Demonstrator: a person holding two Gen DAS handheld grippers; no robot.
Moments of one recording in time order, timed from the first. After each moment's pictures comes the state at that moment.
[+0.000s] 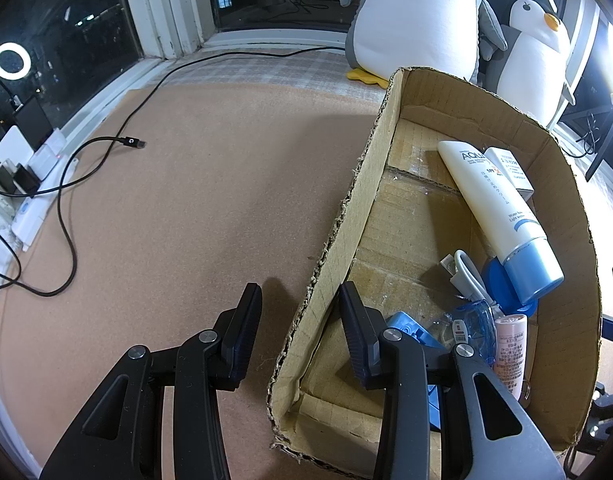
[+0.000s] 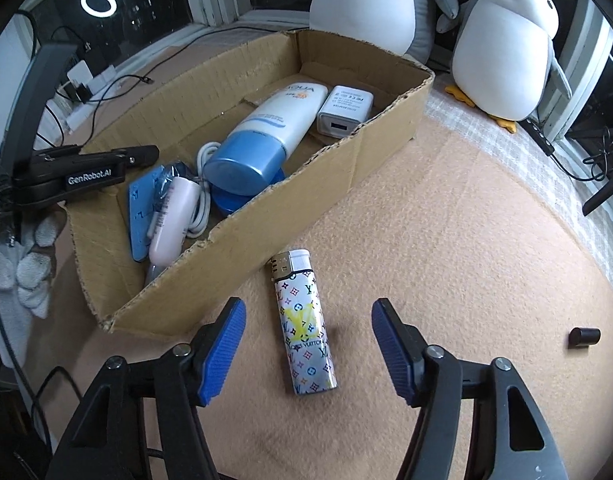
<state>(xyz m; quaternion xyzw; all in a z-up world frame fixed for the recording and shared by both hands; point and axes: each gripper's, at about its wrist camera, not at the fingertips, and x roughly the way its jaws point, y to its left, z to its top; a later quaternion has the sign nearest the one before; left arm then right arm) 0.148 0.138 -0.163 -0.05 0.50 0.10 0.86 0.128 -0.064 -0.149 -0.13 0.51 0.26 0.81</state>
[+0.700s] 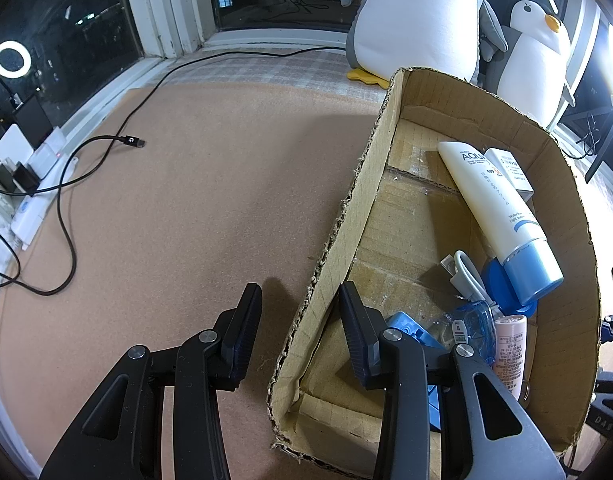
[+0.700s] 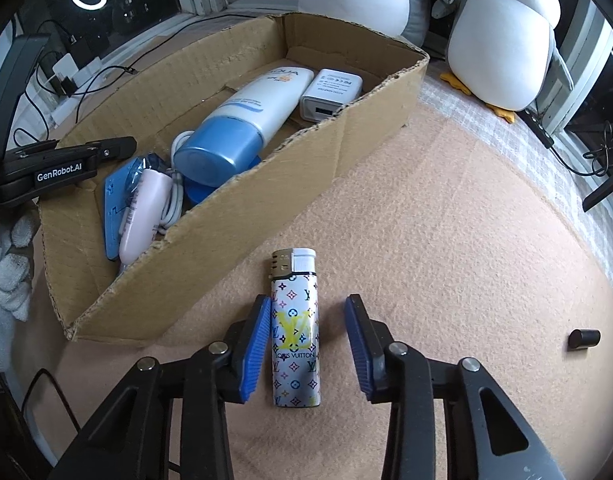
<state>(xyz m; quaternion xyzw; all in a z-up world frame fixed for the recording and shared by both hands) 0.147 0.139 -0.163 -0.05 0.50 0.10 0.86 0.139 -0.066 -0.159 -0.14 0.53 0.25 0.80</state>
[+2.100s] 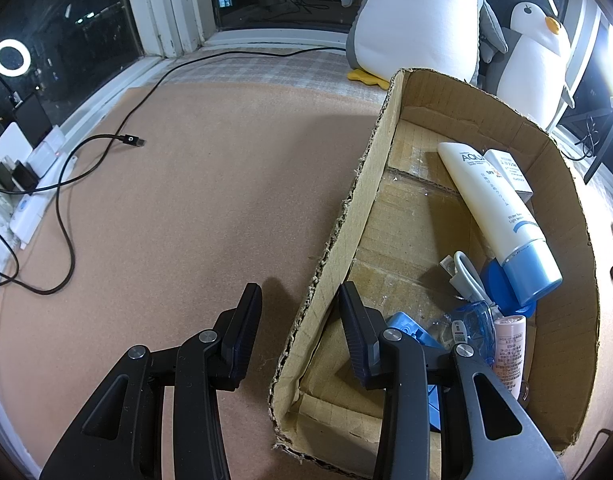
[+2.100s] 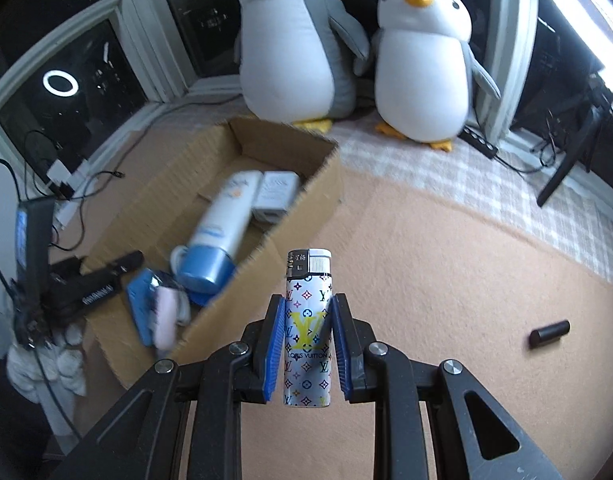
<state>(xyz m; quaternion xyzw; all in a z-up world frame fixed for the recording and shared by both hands) 0.146 0.139 -0.163 -0.05 0.50 0.10 0.86 0.160 -0.104 -0.091 -0.02 0.49 0.22 0.85</state>
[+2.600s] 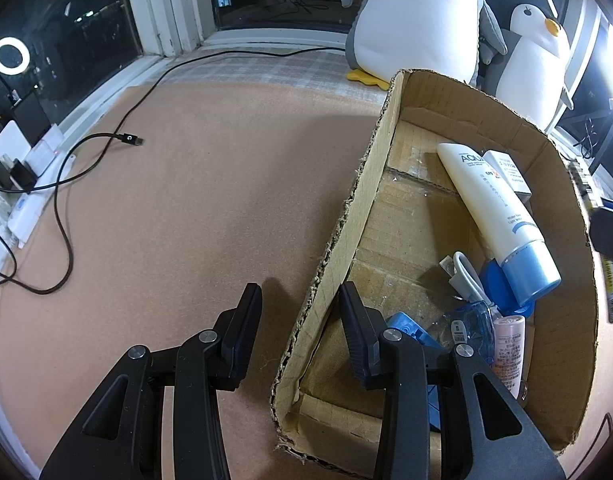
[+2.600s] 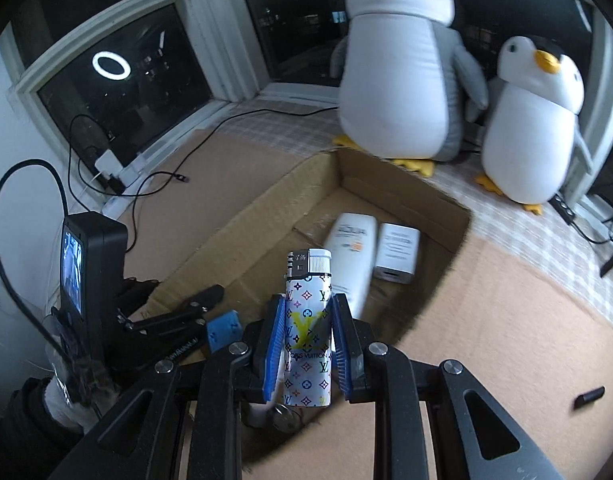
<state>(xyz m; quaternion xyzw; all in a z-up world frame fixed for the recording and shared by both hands) 0.146 0.141 -0.163 -0.06 0.50 0.10 0.86 0.167 -0.017 -0.077 -0.05 0.47 0.31 0.83</state>
